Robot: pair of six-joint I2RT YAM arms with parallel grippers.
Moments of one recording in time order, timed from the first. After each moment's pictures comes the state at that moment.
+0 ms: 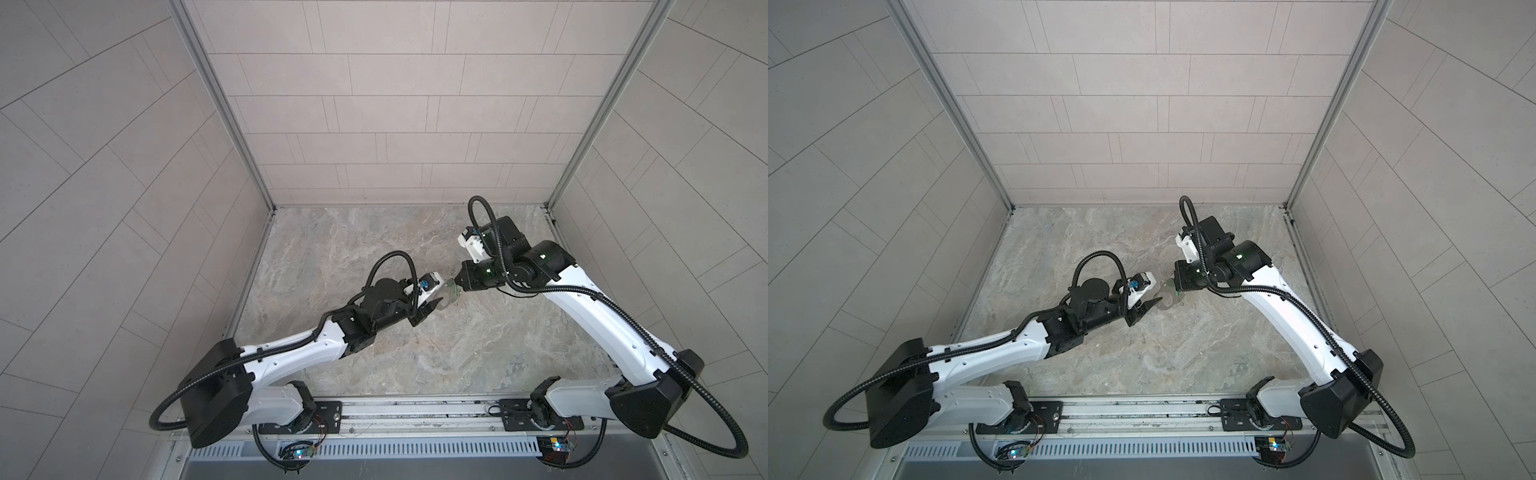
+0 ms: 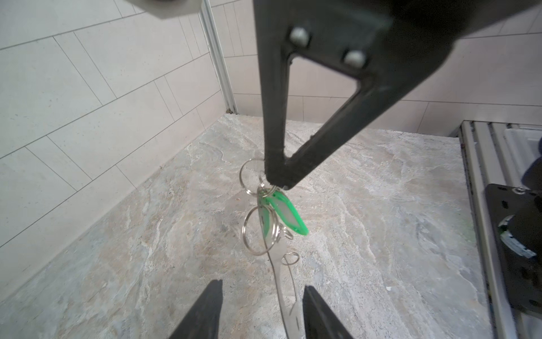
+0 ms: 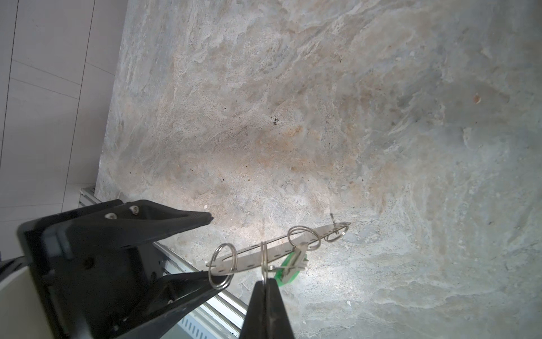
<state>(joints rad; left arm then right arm) -0.93 1.29 0.72 0.30 0.04 0.22 0.52 1.32 1.41 -1.07 -0.26 0.43</state>
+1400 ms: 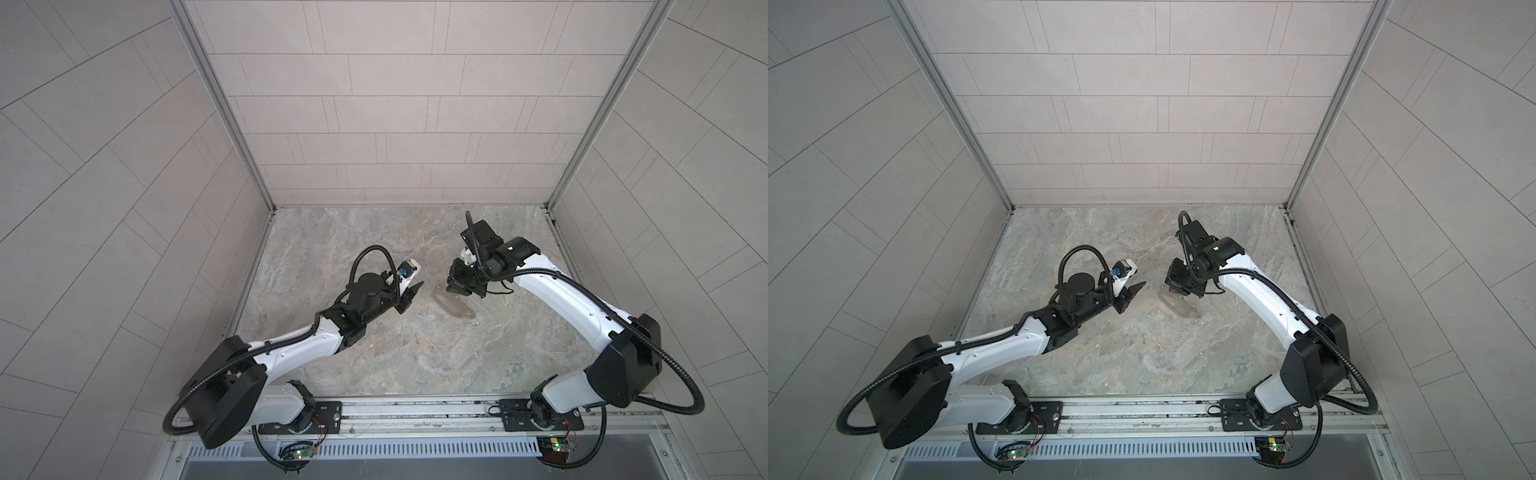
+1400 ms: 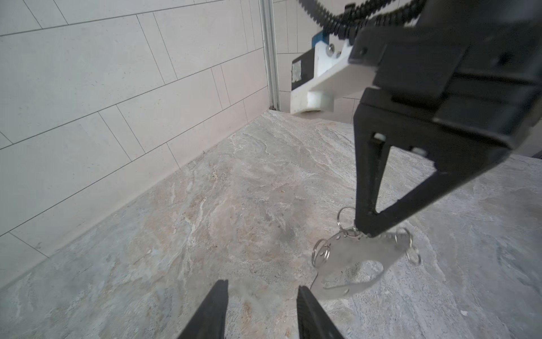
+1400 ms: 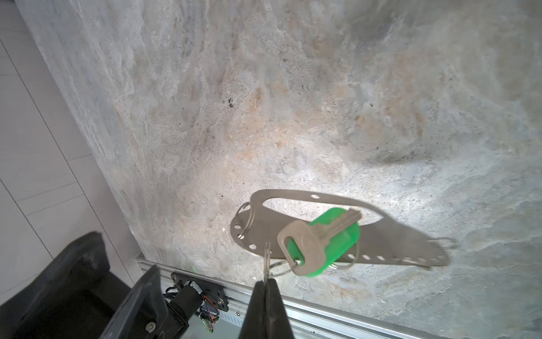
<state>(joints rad) -0.76 1.27 0.60 0.46 0.08 0.18 0.49 1.49 1.35 -1.01 -0.32 0.93</state>
